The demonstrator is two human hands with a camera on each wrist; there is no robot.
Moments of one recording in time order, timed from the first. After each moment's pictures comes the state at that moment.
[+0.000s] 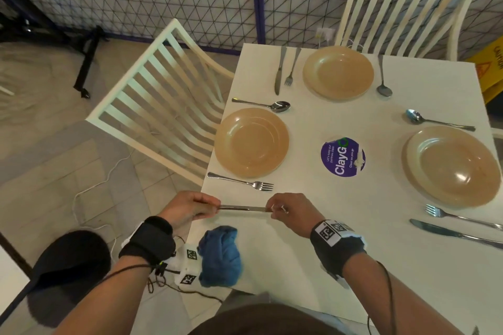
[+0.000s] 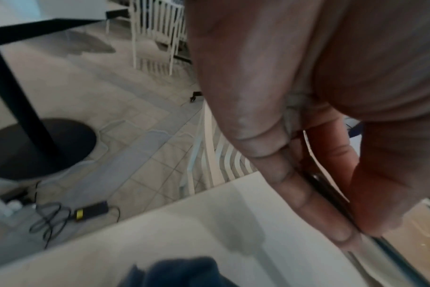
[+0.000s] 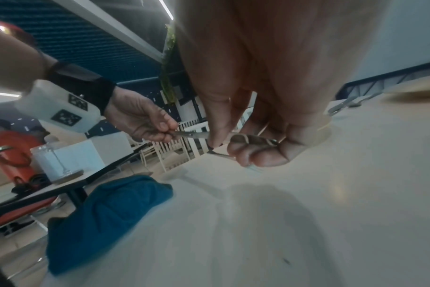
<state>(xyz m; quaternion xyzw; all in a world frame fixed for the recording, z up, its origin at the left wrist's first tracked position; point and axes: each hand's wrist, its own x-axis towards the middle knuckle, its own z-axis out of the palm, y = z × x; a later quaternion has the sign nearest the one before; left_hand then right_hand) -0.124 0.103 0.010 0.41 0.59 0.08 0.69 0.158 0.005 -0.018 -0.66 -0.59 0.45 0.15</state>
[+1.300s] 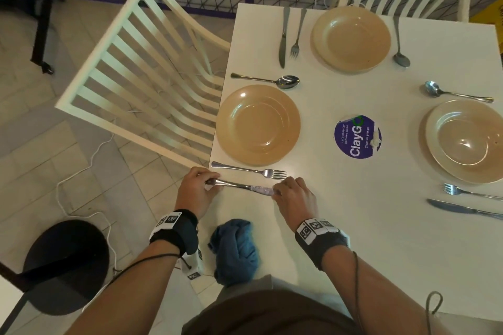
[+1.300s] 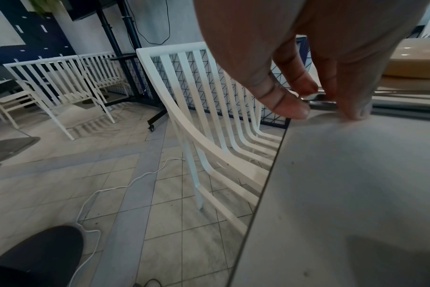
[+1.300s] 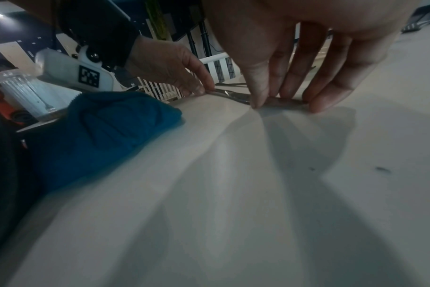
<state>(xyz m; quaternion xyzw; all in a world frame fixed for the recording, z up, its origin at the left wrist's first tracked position) -0.138 0.133 -0.078 0.72 0.57 0.12 0.37 0.095 0.016 -0.081 -0.79 -0.58 0.17 0.07</state>
